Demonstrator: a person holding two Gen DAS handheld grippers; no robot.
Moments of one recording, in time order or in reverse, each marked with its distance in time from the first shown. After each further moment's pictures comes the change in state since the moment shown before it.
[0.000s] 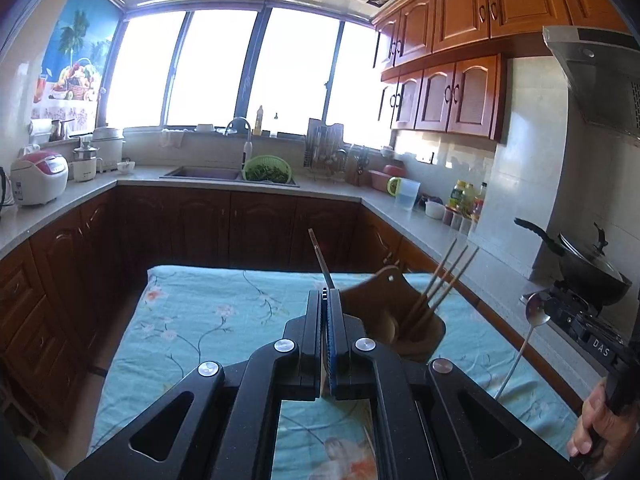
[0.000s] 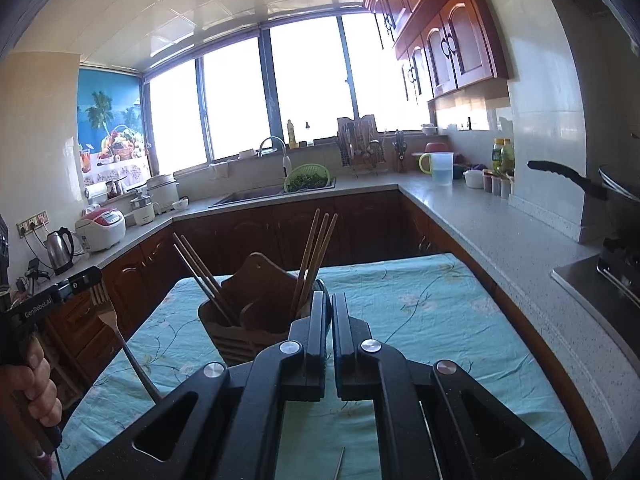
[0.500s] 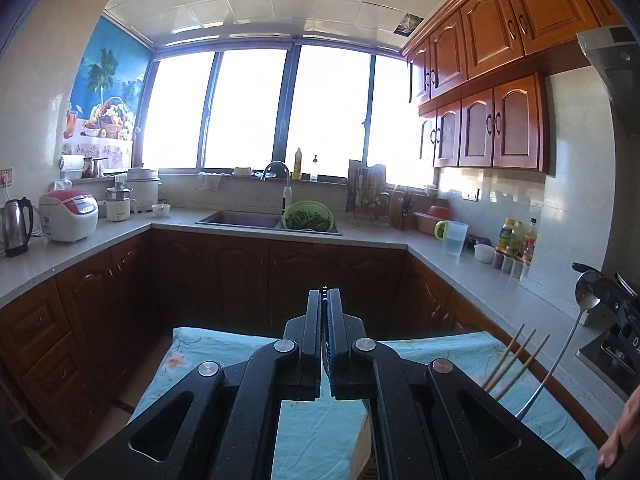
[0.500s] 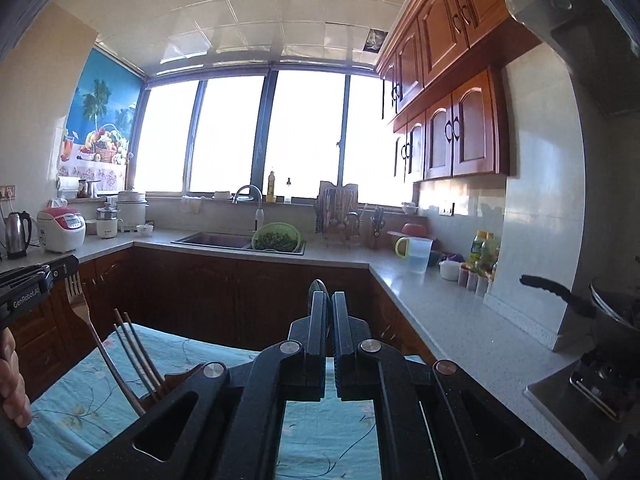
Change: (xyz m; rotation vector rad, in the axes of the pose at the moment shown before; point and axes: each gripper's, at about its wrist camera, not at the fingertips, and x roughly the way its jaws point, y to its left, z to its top) left arm 0.090 -0.029 0.014 0.020 -0.140 0.173; right arm 0.054 0.031 0.062 -0.199 -0.224 -0.163
